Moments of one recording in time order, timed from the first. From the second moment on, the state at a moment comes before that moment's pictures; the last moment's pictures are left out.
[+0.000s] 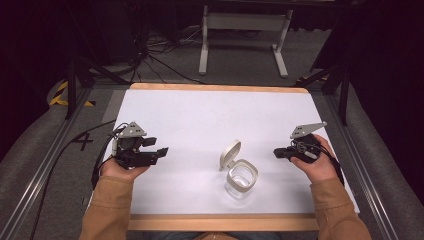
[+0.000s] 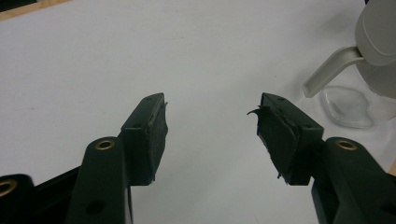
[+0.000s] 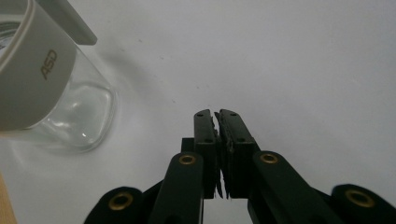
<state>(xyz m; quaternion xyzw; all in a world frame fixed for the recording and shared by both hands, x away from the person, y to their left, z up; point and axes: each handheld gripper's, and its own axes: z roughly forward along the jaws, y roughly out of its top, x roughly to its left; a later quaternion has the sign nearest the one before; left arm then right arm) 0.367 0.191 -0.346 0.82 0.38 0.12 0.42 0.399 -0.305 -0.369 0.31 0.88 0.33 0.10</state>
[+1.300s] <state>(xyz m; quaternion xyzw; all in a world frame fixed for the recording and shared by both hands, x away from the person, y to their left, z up) 0.360 0.179 -0.335 0.82 0.35 0.12 0.42 0.382 -0.245 -0.387 0.22 0.93 0.29 0.00</state>
